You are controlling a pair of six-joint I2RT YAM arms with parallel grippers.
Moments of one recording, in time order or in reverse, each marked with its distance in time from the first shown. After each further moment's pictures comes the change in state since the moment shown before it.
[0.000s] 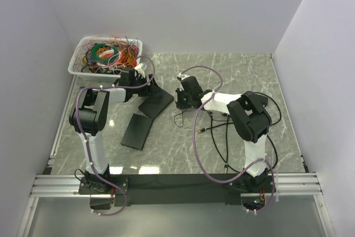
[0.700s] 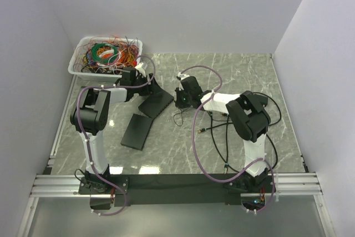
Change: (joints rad) left arm -0.009 0.013 0.013 0.008 -0.038 -0.026; right arm -0.002 0.016 0.000 0.055 -0.012 -0.007
